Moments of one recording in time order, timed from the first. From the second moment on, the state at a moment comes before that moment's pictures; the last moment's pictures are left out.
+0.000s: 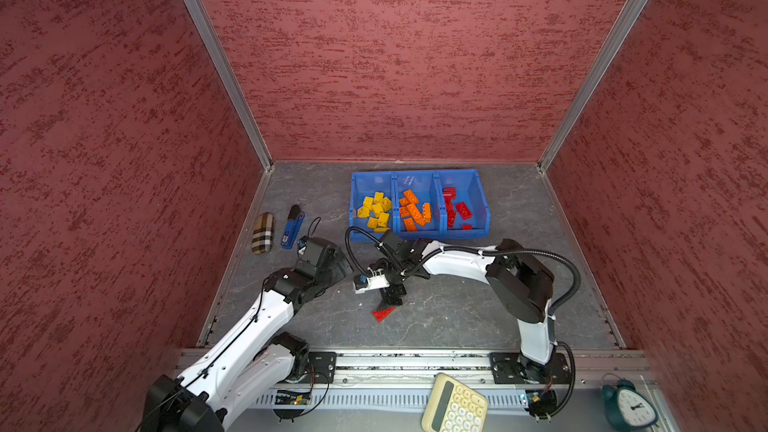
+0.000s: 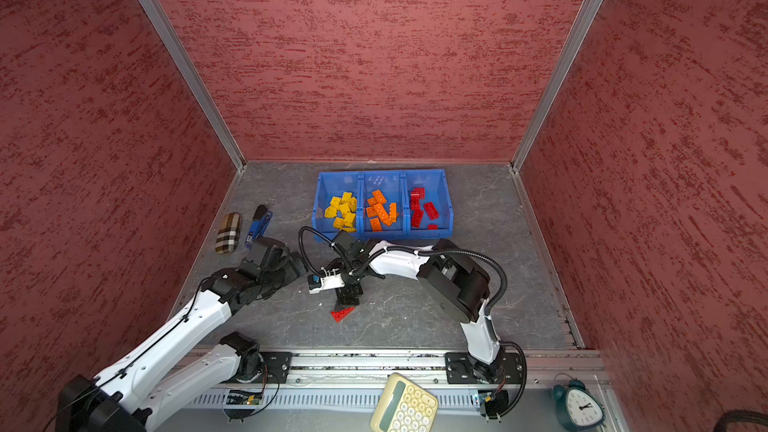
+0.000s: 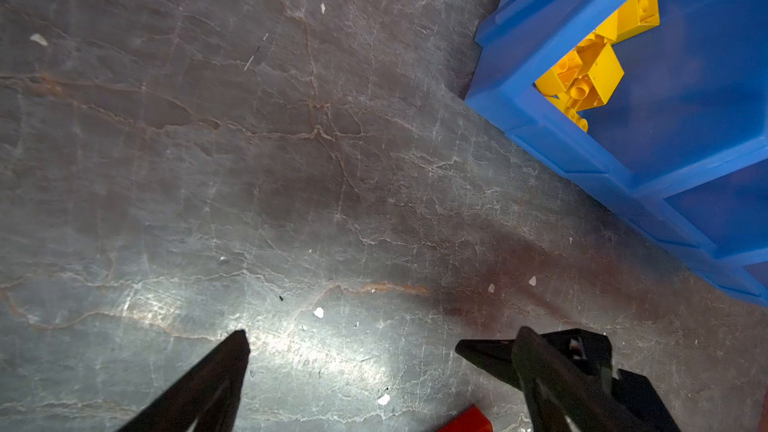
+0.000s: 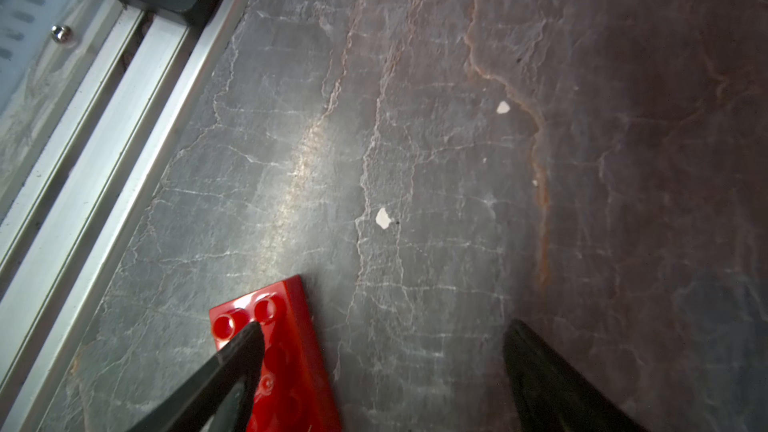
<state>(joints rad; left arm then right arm) -0.42 0.89 0.60 -0.71 -0.11 -0.94 0.96 1.97 1.31 -0.46 -0.55 -0.84</state>
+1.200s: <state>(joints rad) -0.52 1.03 0.66 -0.68 -0.12 -0.92 0.97 1.89 1.13 -0.44 -0.42 -0.82</state>
